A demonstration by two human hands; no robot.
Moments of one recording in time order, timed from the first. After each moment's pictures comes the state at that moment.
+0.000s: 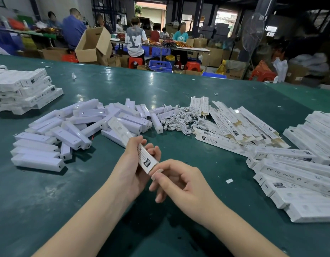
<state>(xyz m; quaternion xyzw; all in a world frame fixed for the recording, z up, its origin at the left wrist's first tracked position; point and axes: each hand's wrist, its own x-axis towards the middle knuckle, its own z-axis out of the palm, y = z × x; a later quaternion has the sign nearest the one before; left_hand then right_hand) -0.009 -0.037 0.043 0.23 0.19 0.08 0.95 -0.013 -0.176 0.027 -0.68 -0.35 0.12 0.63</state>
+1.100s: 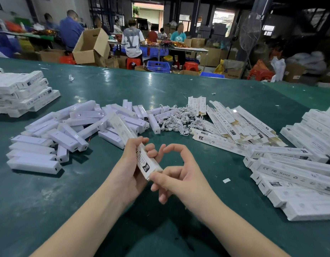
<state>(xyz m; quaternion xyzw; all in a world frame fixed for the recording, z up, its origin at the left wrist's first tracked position) -0.013 -0.041 0.045 0.24 0.11 0.07 0.96 -0.005 -0.176 0.030 -0.62 -0.26 0.20 0.71</state>
